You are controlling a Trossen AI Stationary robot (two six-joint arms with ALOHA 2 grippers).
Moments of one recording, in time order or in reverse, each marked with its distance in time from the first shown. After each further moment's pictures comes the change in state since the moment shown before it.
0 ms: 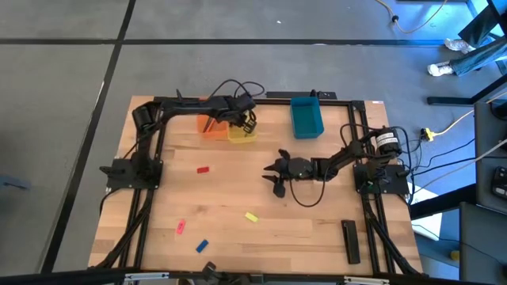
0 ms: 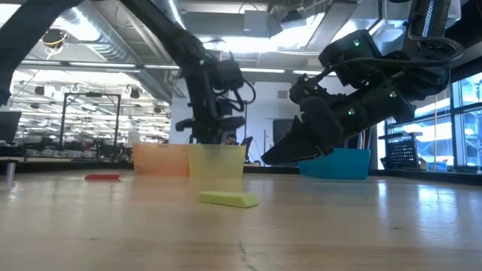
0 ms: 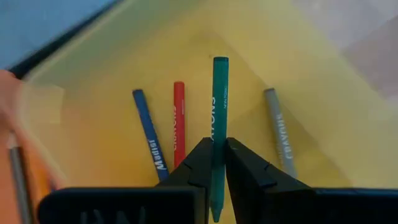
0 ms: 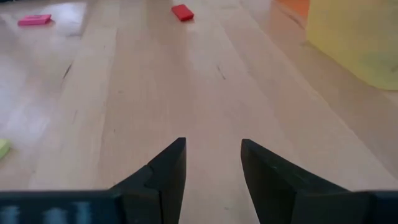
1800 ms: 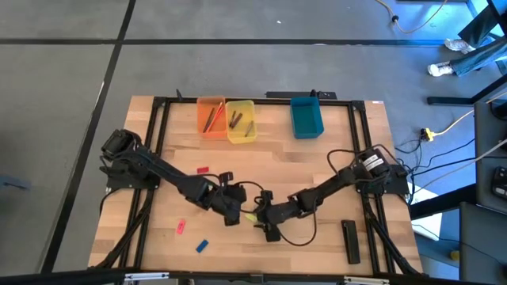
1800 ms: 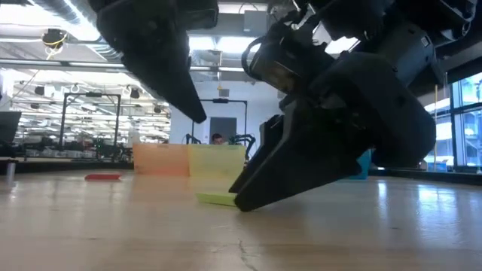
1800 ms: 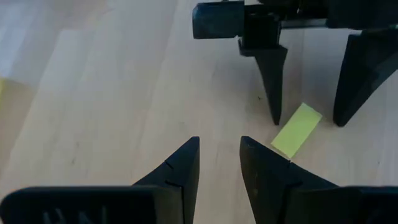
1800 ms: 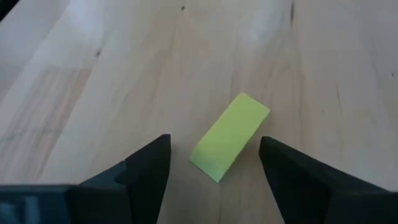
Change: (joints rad) left arm -0.923 -0.248 -0.269 0.129 -0.200 -0.026; right arm 0.351 0.211 0.469 -0.520 0.020 0.006
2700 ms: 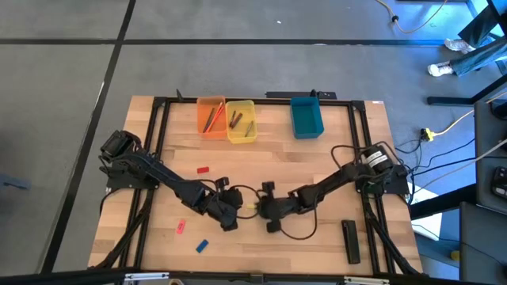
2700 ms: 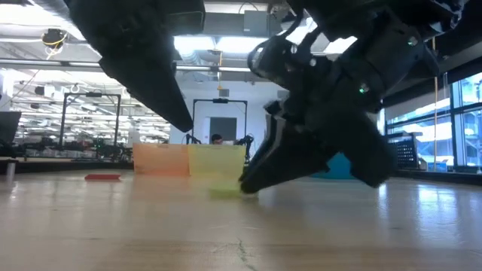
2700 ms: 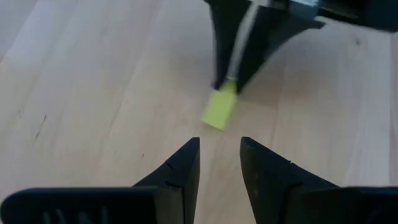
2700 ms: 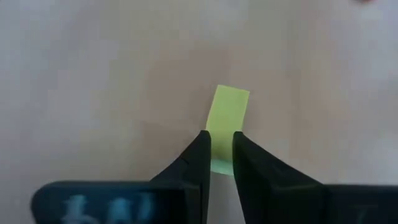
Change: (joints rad) left arm -0.046 0.000 -0.046 0.047 0.003 -0.144; right arm -0.028 -0.066 -0.009 -0.126 0.166 -0.221
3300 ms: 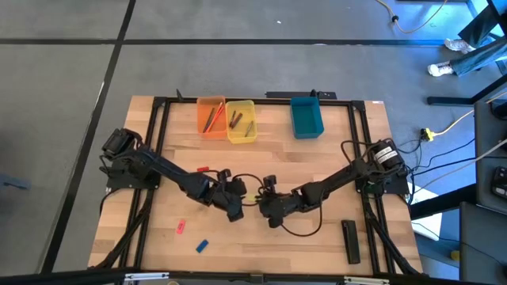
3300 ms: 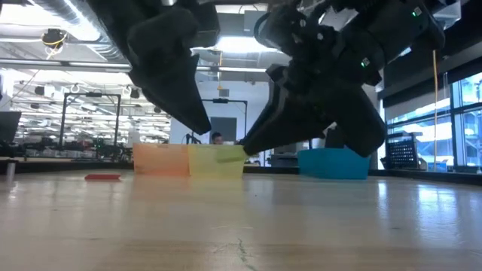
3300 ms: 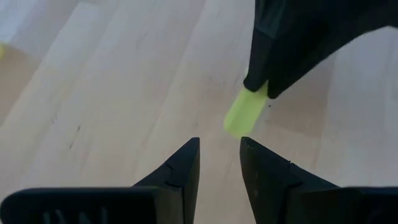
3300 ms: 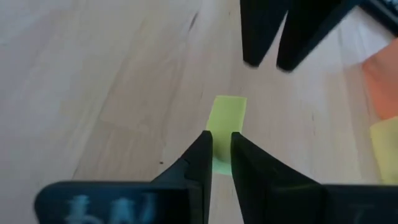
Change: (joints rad) left arm 0.092 0.000 0.000 0.010 0.002 0.023; right arm 0.007 -0.089 0.004 -0.071 0.120 -0.159
